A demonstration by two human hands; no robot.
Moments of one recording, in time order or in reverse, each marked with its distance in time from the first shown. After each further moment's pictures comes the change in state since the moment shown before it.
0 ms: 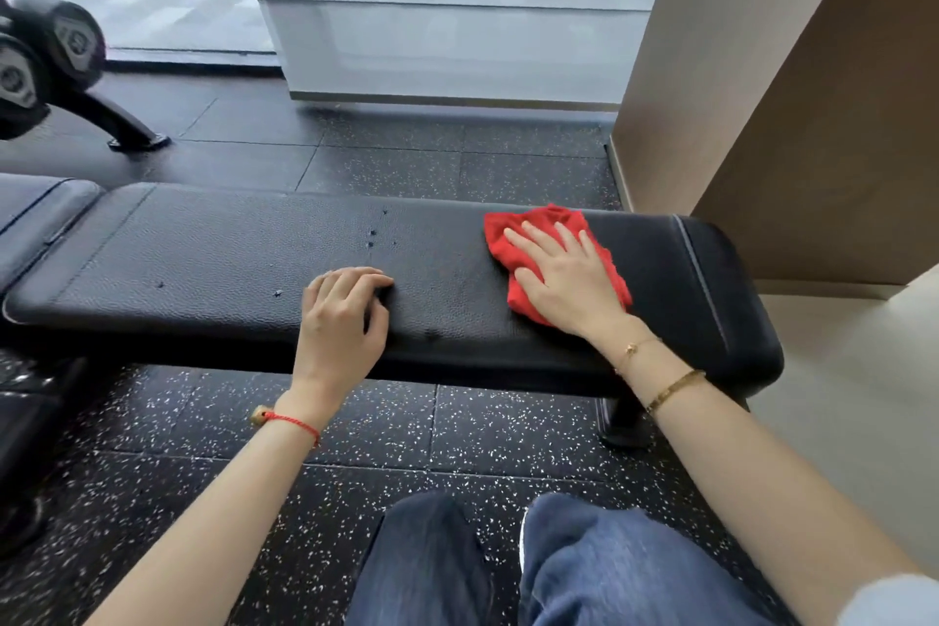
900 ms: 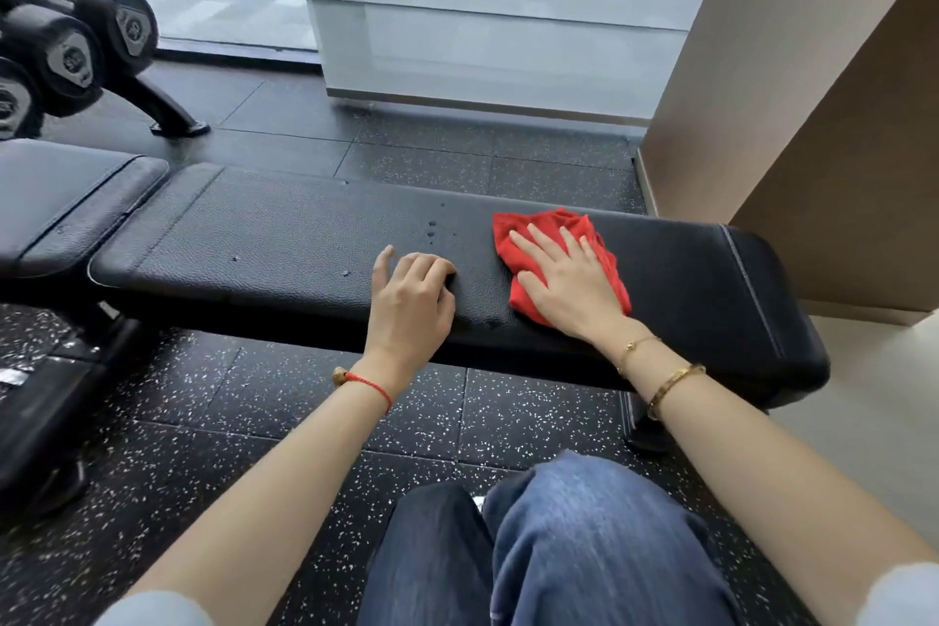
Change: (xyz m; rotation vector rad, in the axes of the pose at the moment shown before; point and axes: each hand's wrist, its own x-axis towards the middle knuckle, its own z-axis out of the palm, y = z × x) left_hand 0.001 0.005 -0.011 0.069 -0.085 0.021; right_hand 0.001 -0.059 0.015 0.063 -0.010 -0.030
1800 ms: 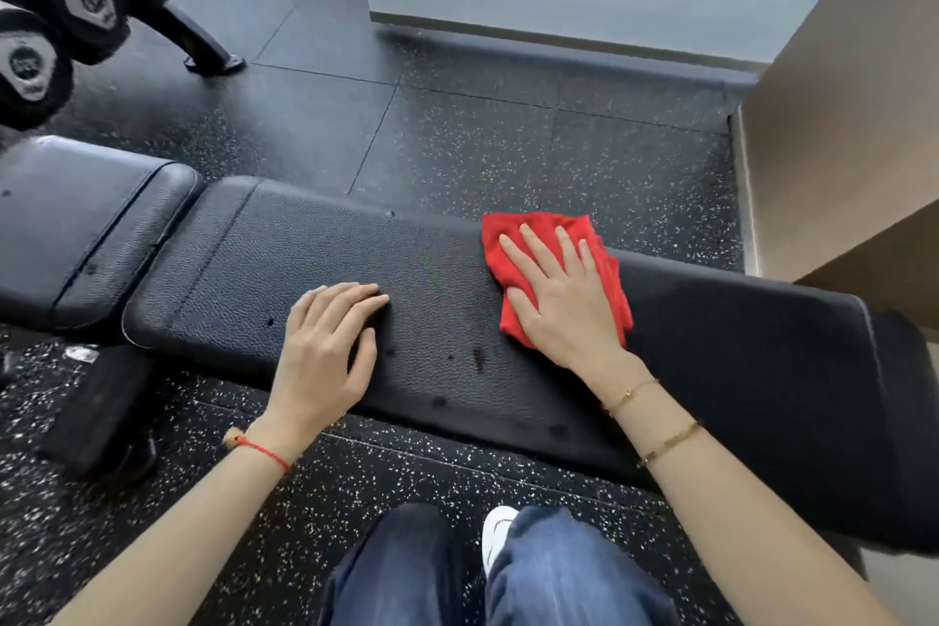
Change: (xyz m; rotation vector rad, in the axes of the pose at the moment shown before) left_hand 0.025 -0.134 -0.051 0.031 -0.108 -0.036; right_hand 0.108 -0.060 0.000 -0.041 -0.107 -0.133
